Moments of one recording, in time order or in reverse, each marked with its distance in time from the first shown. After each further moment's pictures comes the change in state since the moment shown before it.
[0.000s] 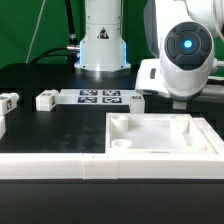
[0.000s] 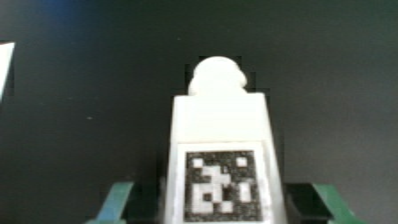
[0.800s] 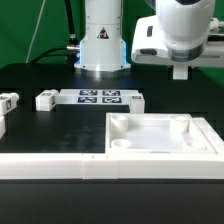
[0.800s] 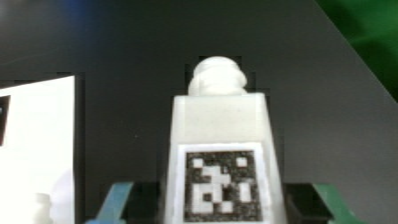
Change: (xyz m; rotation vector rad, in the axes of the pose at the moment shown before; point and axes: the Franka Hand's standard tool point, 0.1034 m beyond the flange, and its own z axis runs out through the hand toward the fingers) arm -0.034 -0.004 -0.058 0.026 0.169 -0.010
